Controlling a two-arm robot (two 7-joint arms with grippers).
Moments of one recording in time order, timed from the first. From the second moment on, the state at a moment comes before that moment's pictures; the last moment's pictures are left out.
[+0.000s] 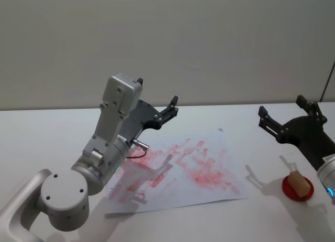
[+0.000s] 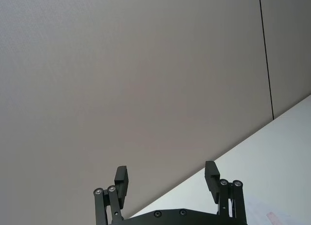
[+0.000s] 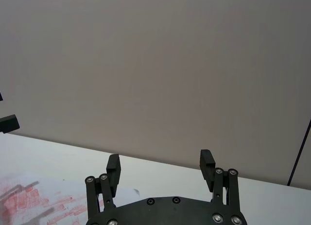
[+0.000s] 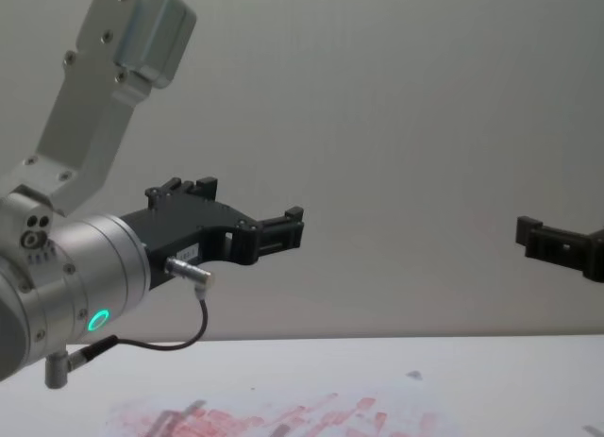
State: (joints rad) left arm -0.24 0.38 0.45 -1.63 -0.20 0.01 -0.01; right arm -0.01 0.34 -0.23 -1.77 0.29 0.03 0.07
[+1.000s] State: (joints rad) left arm -0.24 0.38 0.45 -1.63 -0.20 0.01 -0.01; right arm -0.01 0.34 -0.23 -1.77 0.29 0.03 0.07
